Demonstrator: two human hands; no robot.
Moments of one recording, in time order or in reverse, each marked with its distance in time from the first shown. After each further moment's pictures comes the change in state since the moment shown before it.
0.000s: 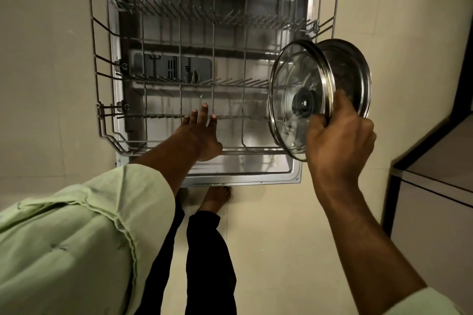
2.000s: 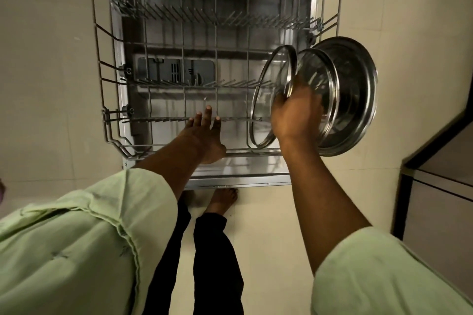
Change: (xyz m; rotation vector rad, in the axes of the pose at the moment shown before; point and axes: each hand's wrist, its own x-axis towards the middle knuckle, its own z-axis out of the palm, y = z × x) left_hand -0.001 0.002 -0.002 0.024 -0.011 0.000; right_hand 0.033 -0.028 0.062 0.156 -0.209 0.093
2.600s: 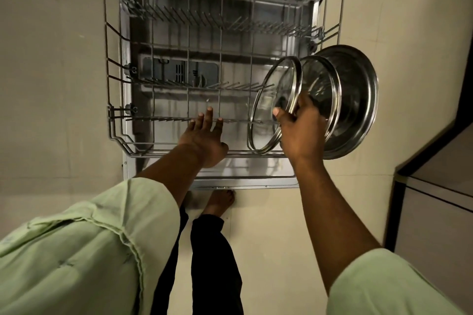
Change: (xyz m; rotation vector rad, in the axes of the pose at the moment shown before) left_hand -0.006 -0.006 0.013 -0.086 0.118 0.022; right_hand -0.018 0.025 0.006 0.250 -0.072 -0.010
